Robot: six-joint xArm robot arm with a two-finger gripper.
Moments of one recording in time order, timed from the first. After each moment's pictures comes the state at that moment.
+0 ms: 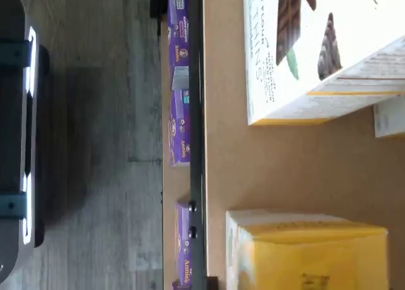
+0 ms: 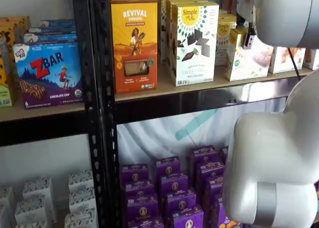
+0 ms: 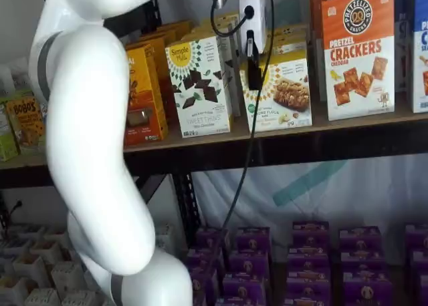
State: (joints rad) arm -0.44 -0.27 -1.43 0.17 1.60 -1.98
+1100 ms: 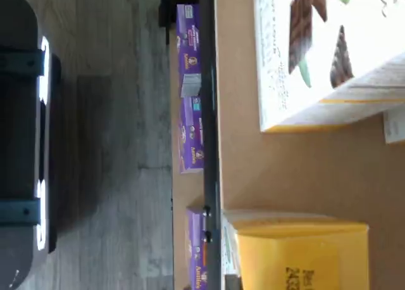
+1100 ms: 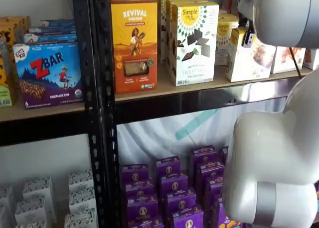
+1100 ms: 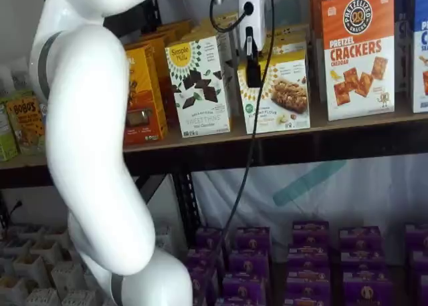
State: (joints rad) arm -0.45 -0.28 -1.45 0.18 1.65 -1.99
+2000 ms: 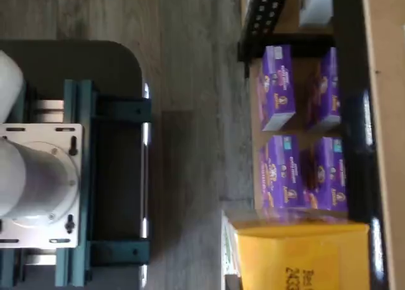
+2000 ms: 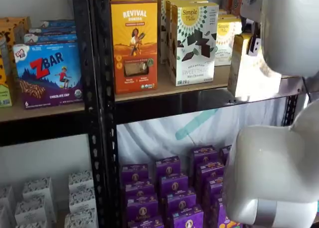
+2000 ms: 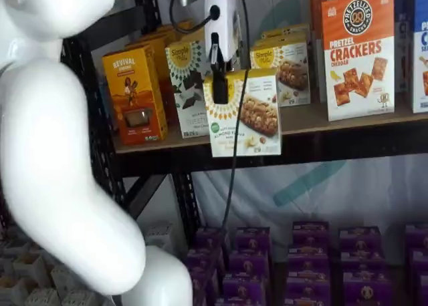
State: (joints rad) arm -0.43 -0.52 -1.30 0.17 1.87 -1.95
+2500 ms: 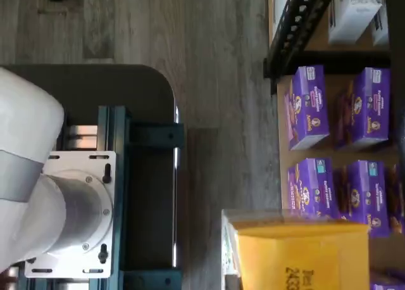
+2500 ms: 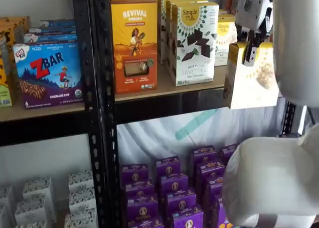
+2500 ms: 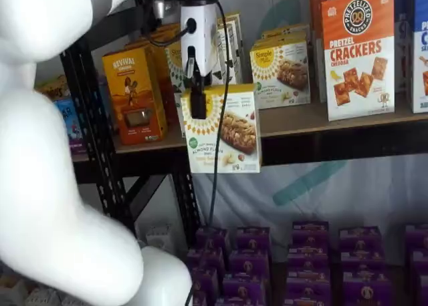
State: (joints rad) arm -0.36 -0.65 -1.20 0.18 1.91 -1.87
